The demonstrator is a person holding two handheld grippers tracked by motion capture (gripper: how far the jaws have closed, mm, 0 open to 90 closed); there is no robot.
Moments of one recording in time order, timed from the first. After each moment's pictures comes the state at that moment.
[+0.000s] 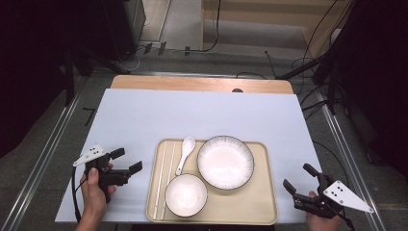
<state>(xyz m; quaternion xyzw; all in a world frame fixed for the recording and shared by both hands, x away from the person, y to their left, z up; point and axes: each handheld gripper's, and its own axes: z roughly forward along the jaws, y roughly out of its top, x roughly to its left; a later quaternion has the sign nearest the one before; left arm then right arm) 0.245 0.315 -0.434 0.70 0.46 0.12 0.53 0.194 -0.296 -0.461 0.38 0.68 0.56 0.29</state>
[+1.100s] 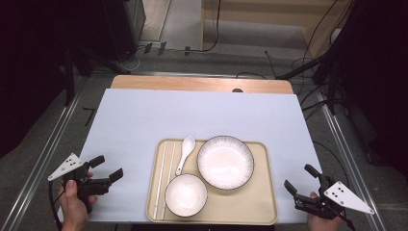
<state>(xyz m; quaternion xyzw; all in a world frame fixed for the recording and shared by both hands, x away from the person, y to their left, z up) 0.216 0.360 -0.438 0.69 0.49 0.15 0.52 0.192 -0.298 -0.462 0.38 0.68 0.55 0.29</state>
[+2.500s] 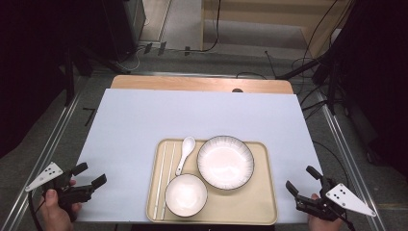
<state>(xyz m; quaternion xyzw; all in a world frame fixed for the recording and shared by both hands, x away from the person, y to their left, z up) 0.195 0.399 -0.445 0.67 0.51 0.17 0.51 0.189 -0.302 -0.467 0.39 0.68 0.55 0.29</state>
